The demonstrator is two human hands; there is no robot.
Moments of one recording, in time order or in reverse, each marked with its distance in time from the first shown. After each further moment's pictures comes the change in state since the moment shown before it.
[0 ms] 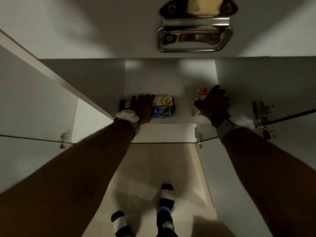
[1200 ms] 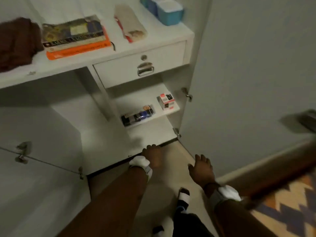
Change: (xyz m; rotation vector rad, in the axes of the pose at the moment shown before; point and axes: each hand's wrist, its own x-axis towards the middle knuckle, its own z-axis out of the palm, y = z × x) left_hand -0.423 0.115 -0.064 -0.001 -0.104 0.158; right_hand -0.540 0.080 0.001 0.116 -0.104 0.227
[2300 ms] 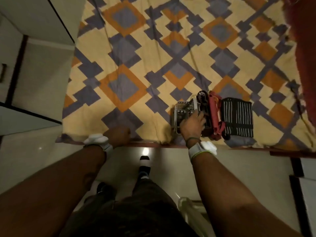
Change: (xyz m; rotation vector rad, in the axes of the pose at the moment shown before) left_hand -0.402 0.599 0.350 0.426 -0.533 1.018; right_hand -0.578 0.695 0.147 0.580 0.545 1.352
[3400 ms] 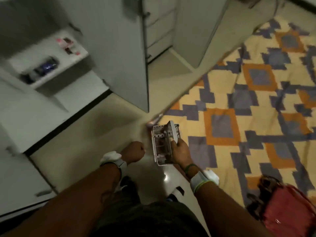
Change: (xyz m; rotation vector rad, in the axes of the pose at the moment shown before) left_hand -0.223 -0.238 0.054 -0.698 0.333 -0.542; right_hand -0.270 -0.257 0.149 0.196 -0.770 -0.693
